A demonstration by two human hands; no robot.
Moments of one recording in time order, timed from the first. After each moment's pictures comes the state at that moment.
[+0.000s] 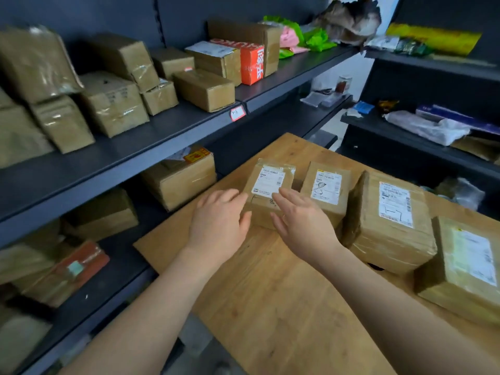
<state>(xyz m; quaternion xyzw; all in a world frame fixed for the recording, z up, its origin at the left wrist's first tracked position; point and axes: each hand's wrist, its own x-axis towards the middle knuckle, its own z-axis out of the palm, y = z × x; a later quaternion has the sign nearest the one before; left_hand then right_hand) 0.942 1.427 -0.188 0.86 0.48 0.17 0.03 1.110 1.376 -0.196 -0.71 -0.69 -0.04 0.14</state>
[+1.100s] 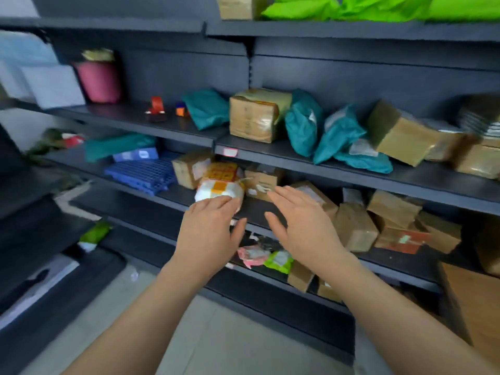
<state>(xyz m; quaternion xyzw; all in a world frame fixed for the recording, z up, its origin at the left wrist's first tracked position) 0.534 0.918 -0.103 0.40 0.88 0.18 -0.18 0.628 1.073 -0.101 -0.09 -0.95 0.03 0.30</state>
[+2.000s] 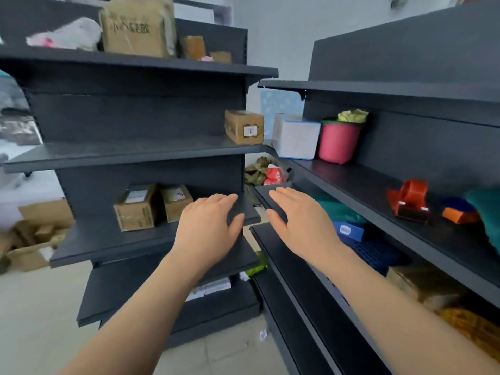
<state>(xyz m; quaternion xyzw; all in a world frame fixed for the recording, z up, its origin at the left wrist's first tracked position) 0.172 0.631 -0.052 0.00 0.96 0.09 -0.25 0.120 0.808 -0.049 0.28 -0.91 0.16 0.24</state>
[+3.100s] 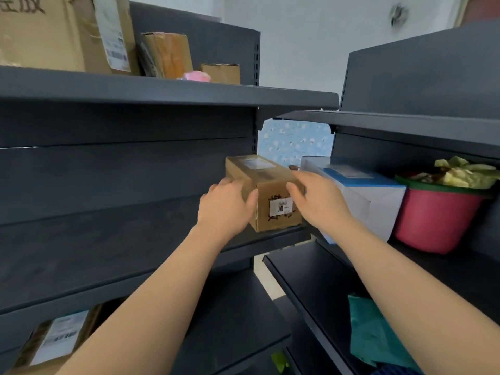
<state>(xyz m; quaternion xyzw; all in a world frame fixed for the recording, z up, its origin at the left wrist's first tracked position) -0.355 0.469 0.008 0.00 0.95 0.18 -0.26 -0.383 0.654 0.020 0.20 -0.91 0.25 0.27</state>
